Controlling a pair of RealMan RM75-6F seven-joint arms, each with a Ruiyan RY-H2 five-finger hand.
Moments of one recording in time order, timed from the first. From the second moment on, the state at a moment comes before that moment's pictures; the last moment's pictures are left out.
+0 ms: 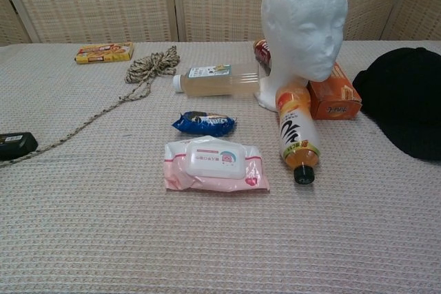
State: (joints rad) left arm -0.09 -1.14 0.06 -1.54 1.72 1.53 0.05; right arm 0.24 -1.98 0.11 -0.16 -1.52 1.41 0.39
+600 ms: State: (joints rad) left arm -0.09 -1.16 0.03 -1.54 1.65 1.51 0.13; right arm 0.31 -2.06 0.14 -0.12 -1.46 1.31 0.37
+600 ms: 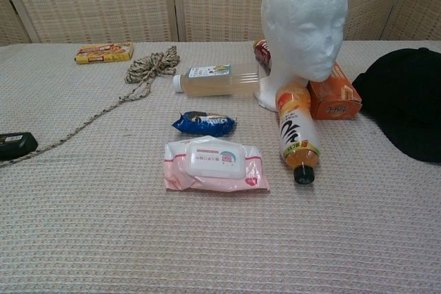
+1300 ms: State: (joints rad) left arm -0.09 -1.18 0.00 -1.52 1.61 1.52 0.16; right arm 0.39 -2.08 0.19 -0.12 -1.40 1.28 0.40
